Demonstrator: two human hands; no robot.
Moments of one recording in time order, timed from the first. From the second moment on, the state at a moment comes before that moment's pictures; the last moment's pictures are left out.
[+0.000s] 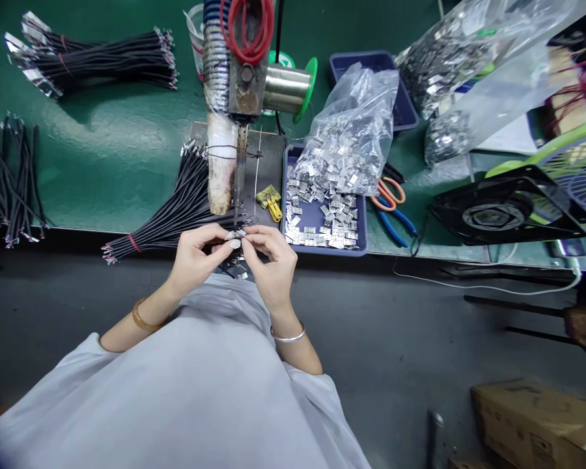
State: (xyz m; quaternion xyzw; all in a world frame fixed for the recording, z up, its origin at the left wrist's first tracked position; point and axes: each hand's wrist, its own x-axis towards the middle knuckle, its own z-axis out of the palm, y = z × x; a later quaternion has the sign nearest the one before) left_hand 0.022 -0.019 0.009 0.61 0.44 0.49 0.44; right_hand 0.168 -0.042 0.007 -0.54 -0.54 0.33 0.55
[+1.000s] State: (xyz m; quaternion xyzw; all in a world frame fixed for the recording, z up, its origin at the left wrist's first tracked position) left_hand 0.022 -0.025 -0.003 0.76 0.37 0.49 0.19; right_hand 0.180 -0.046 0.013 -0.55 -0.64 0.24 0.49
